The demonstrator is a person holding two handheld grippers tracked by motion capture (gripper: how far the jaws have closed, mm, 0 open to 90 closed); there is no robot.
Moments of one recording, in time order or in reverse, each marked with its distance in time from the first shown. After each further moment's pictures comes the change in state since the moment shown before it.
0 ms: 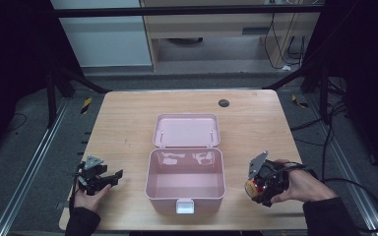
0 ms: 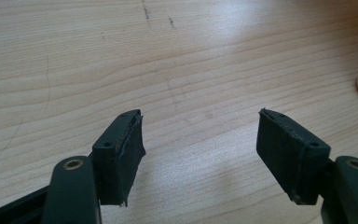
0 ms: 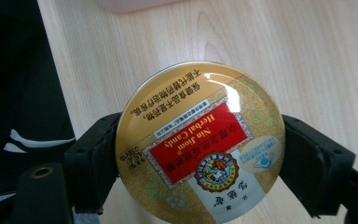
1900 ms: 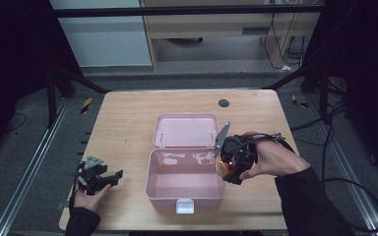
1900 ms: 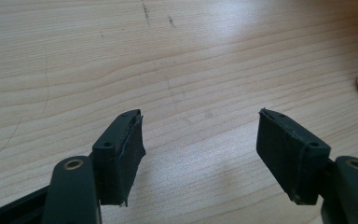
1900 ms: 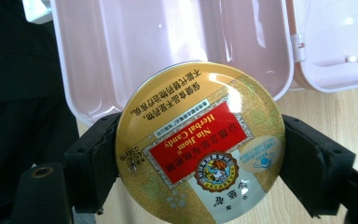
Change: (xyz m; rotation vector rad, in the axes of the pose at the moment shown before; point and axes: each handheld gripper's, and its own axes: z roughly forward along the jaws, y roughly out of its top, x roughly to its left) left arm 0.000 0.000 0.000 0.003 -0.004 -0.002; right arm -0.006 0.114 -0.053 0.005 -0.012 -0.112
